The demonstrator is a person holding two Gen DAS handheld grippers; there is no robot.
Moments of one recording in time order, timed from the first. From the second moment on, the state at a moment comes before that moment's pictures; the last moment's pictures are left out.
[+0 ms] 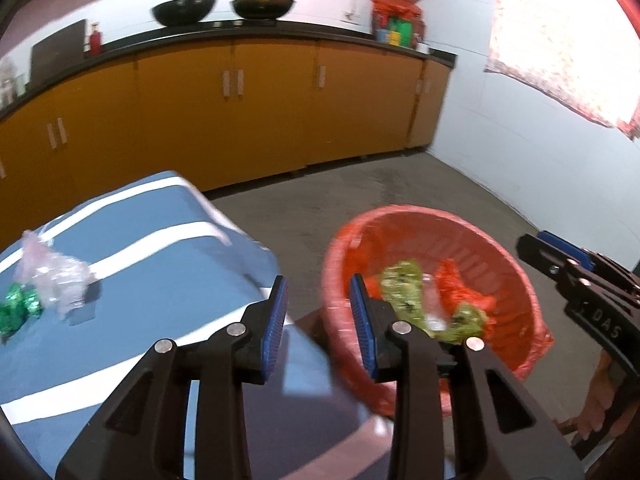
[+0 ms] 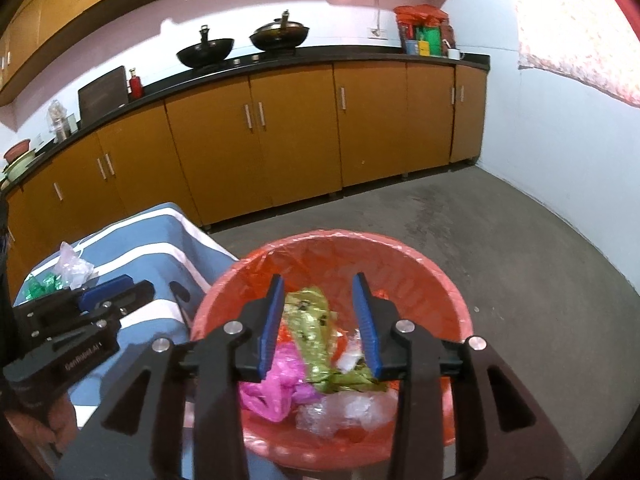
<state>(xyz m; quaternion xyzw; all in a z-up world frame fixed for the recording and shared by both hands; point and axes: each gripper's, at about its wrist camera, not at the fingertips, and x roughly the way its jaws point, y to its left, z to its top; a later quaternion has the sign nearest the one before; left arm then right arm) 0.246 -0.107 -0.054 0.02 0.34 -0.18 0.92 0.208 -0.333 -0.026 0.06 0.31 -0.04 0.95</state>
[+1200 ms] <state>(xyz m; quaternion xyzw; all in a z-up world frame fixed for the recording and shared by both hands) 0.220 0.202 -0.058 -0.04 0.30 0.11 0.95 0.326 -0.001 -0.053 -0.05 0.35 0.23 0.91</state>
